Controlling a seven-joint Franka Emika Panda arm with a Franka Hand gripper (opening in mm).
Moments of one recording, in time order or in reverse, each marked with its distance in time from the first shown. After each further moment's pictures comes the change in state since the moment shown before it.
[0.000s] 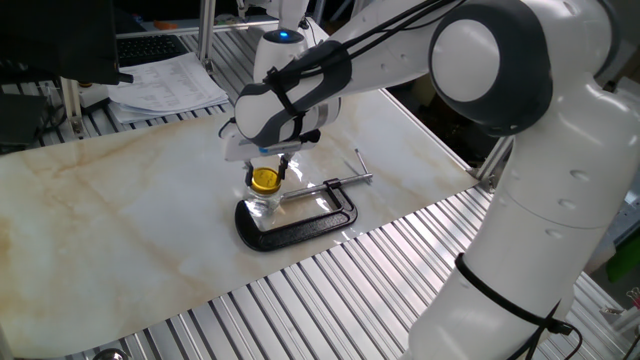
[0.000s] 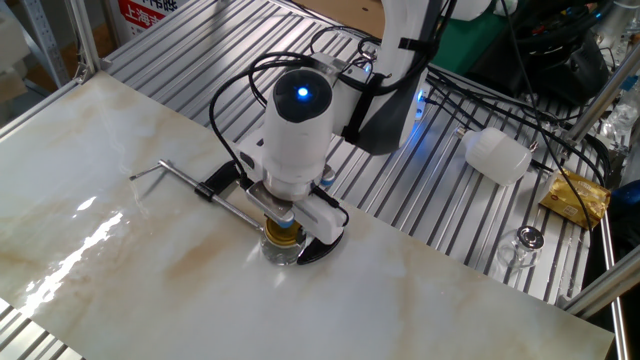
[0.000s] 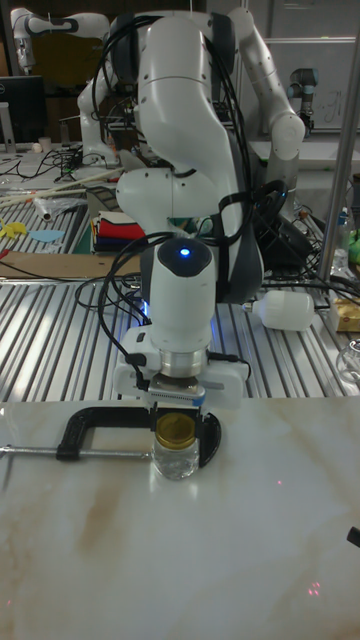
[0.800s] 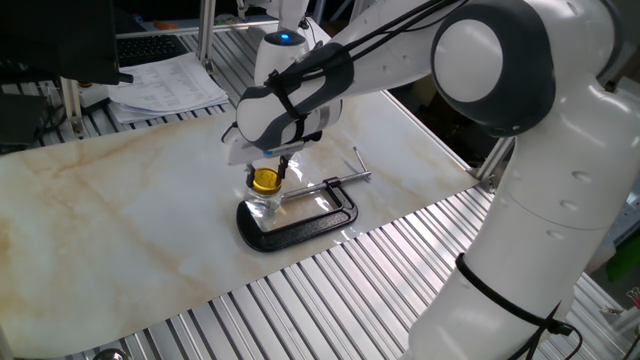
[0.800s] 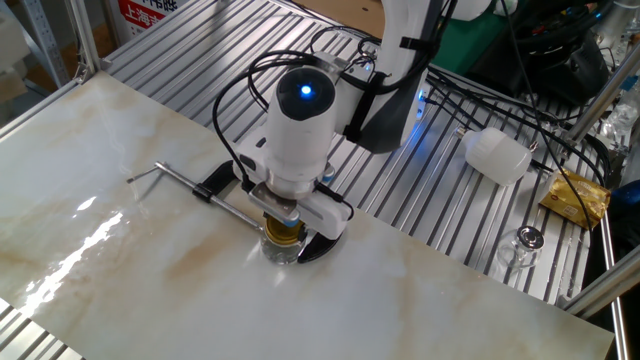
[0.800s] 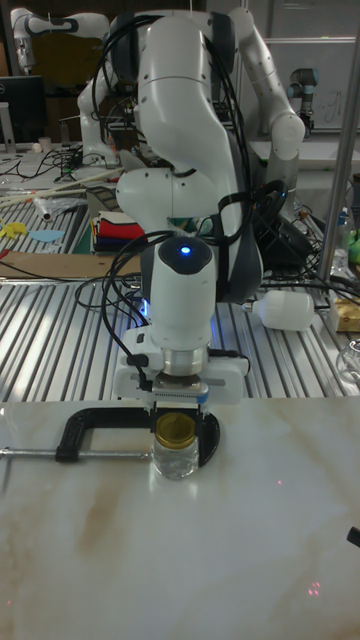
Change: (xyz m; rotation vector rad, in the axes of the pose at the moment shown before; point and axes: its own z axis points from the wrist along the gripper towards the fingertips) arm 0.001 0.000 0.001 0.003 -0.013 -0.096
